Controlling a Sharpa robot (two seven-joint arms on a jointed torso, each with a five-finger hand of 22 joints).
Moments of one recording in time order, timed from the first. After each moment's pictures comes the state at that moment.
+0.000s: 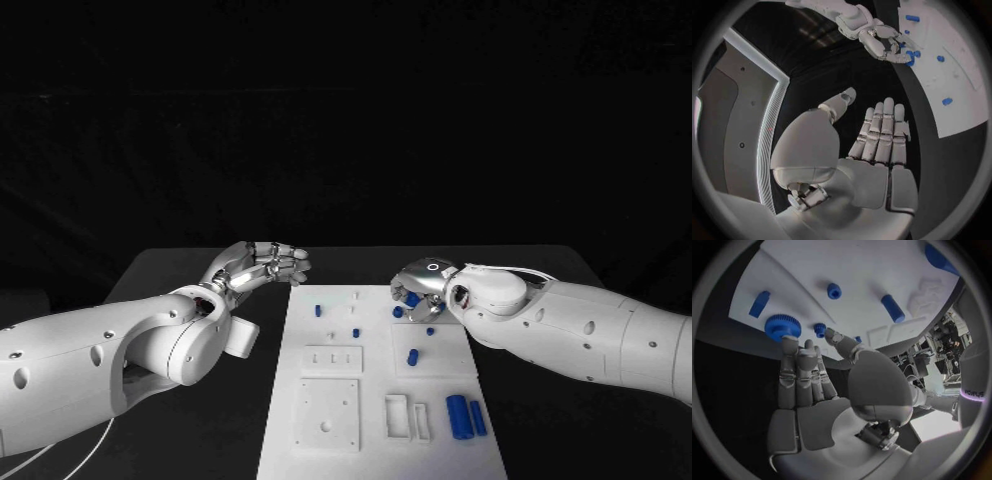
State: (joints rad) left arm 1.38 -0.88 -0.22 1.61 -0.13 -0.43 0.36; left_hand 1.16 -0.17 0.53 -0.17 0.09 0.76 0.20 0.32 0.44 1.06 0.18 0.07 0.07 0.89 0.14 0.43 0.49 0.05 0.68 0.04 0.42 1.31; right arm 1.31 -0.63 -0.19 1.20 -1.74 -0.21 -0.02; right_hand 1.16 -0.17 0.68 -0.27 0.09 0.85 0.17 0.37 0.36 1.16 0.11 0.07 0.07 1.33 0.00 1.12 0.81 0.22 1.27 0.00 0.65 1.31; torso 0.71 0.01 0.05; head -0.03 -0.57
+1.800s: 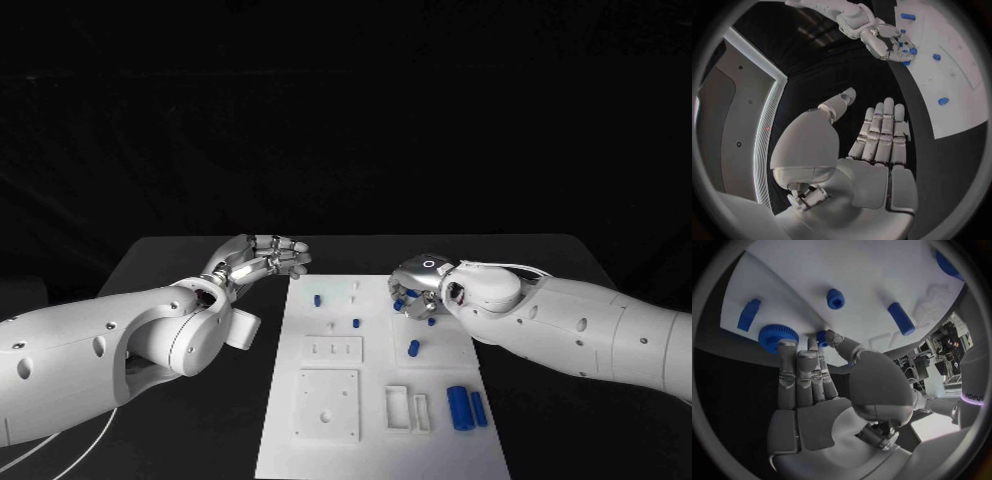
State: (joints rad) left arm 1.38 -0.88 -0.22 1.60 -0.13 -0.43 0.35; left_hand 1.16 -0.18 0.53 -0.17 0.09 0.76 0.20 0.32 0.44 1.05 0.18 0.07 0.07 0.89 0.14 0.43 0.49 0.04 0.68 0.04 0.42 1.31; right arm 1.30 -0.61 -0.19 1.19 -1.77 -0.21 -0.04; right_hand 1.14 -0.17 0.74 -0.23 0.05 0.94 0.14 0.39 0.37 1.27 0.07 0.10 0.12 1.31 -0.03 1.15 0.75 0.19 1.31 -0.02 0.77 1.31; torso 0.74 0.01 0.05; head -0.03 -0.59
